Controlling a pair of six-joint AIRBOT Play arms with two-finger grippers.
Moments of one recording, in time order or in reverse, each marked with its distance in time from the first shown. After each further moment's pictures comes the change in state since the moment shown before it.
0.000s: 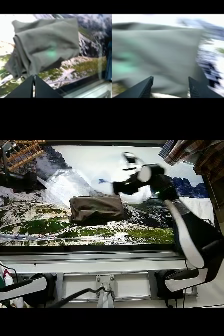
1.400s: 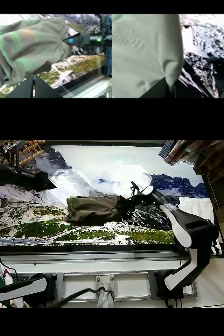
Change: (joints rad) left arm -0.088 -0.003 -0.001 0.000 0.041 0.000; right arm -0.119 -0.201 -0.251 0.599 -0.170 -0.258
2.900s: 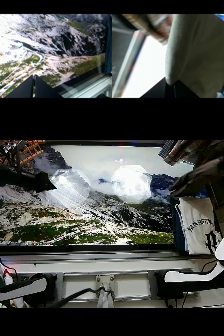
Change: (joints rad) left arm 0.000 -0.002 0.000 0.000 -0.008 0.000; right arm -0.688 0.293 0.512 -0.632 0.114 0.818
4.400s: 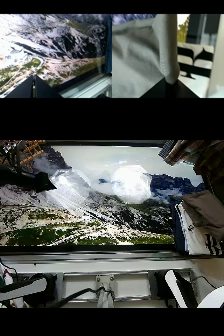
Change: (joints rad) left arm 0.000 0.000 0.000 0.000 0.000 0.000; right arm -0.223 0.656 -0.838 -0.497 0.163 0.046
